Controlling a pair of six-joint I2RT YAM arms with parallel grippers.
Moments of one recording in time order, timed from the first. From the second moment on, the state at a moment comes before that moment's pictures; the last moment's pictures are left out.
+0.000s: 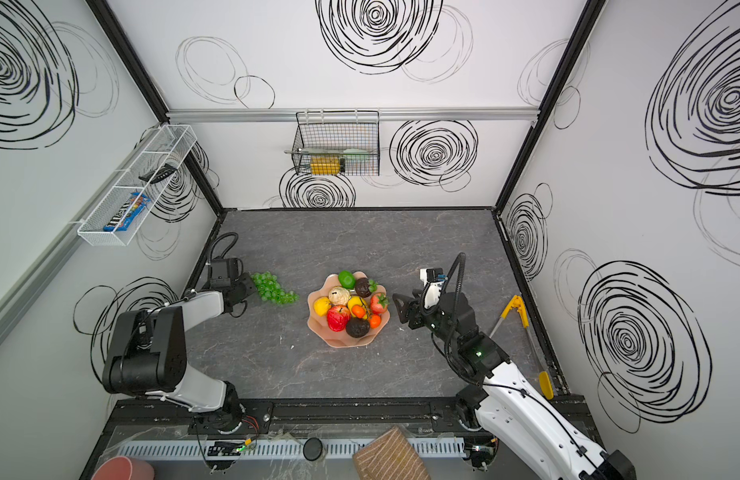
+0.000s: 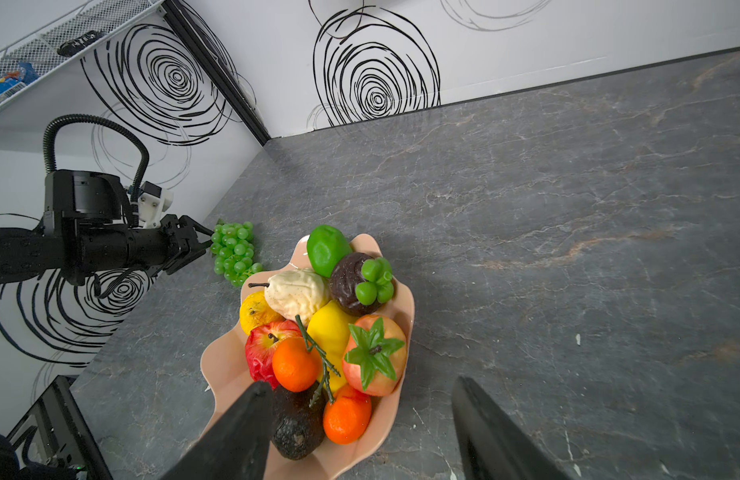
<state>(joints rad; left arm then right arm) 0.15 1.57 0.70 -0.01 -0.12 -0.50 0.55 0.66 0.44 -0.11 -0.08 0.43</state>
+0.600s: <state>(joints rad) 0.16 1.62 0.73 -0.03 -0.06 -0.49 0.54 0.67 0.44 -0.11 -0.09 0.43</state>
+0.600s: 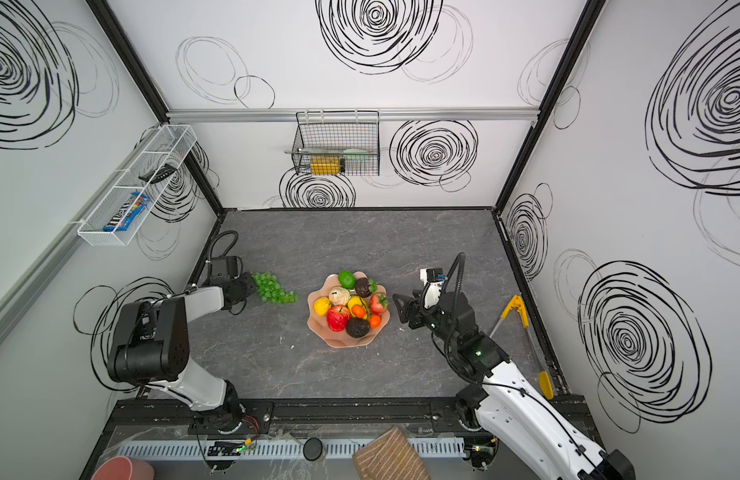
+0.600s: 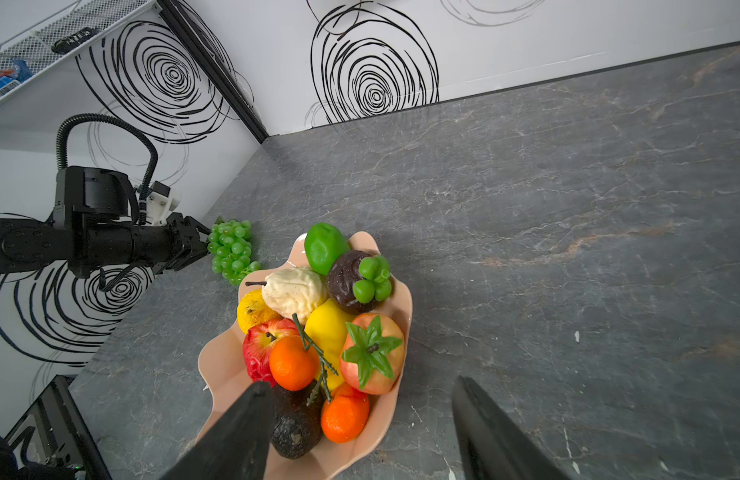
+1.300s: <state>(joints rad) 0.13 1.55 0.71 0.01 -0.03 -0.50 0.54 0.67 0.44 -0.11 -0.09 0.43</state>
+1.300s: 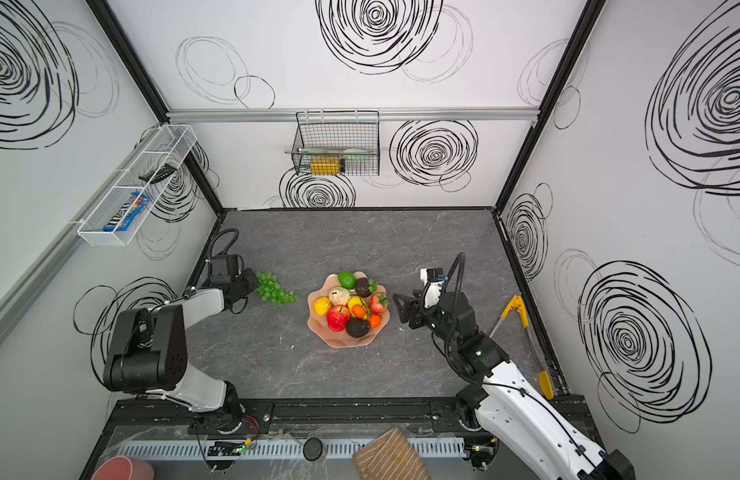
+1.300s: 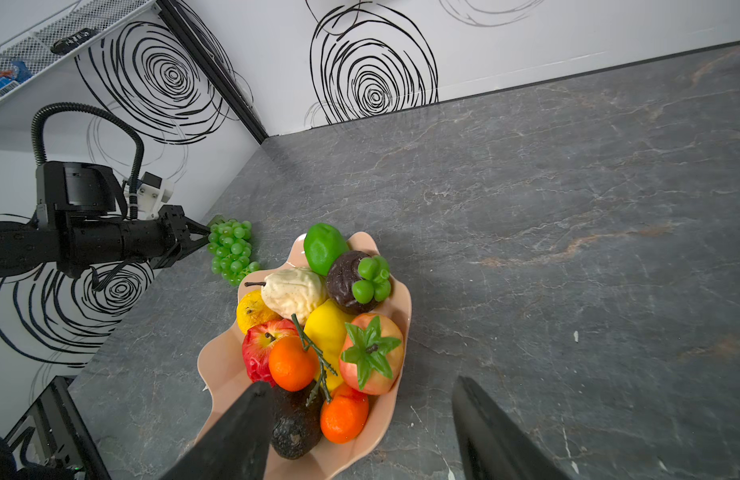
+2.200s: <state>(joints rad) -0.15 1.13 0.64 -0.03 -0.19 -0.53 0.54 0.67 0.44 -0.11 -0.09 0.43</state>
